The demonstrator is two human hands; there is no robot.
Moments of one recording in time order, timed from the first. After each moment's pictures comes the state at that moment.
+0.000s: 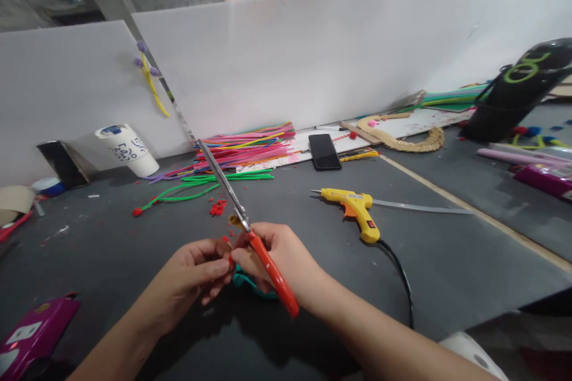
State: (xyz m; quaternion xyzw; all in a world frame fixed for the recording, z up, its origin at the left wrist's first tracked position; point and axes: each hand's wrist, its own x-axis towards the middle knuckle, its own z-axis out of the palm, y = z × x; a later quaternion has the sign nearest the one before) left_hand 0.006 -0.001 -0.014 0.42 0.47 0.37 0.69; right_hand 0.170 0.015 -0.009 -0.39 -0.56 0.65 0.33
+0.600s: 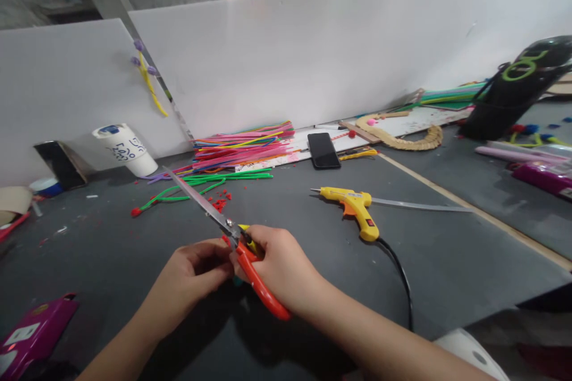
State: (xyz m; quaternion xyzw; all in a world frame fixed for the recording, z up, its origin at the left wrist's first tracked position) left_hand 0.015 -0.003 -0.011 0.55 0.54 0.37 0.52; right_hand 0.170 0.017 -0.019 -0.44 -0.71 0.46 0.32
